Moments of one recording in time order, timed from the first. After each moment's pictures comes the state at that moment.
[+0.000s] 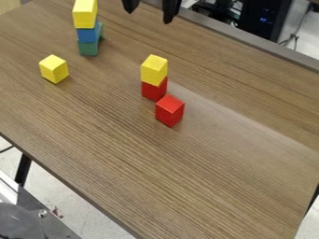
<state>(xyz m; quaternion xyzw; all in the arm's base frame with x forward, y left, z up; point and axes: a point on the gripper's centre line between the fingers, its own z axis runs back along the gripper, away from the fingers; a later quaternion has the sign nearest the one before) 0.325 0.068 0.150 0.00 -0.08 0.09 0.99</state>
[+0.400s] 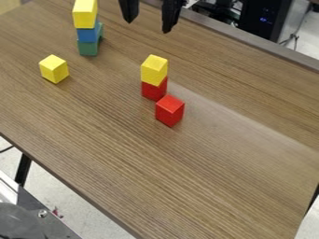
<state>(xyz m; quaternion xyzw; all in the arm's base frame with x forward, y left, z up) 0.322 0.073 0.137 -0.01 -0.06 0.10 0.99</state>
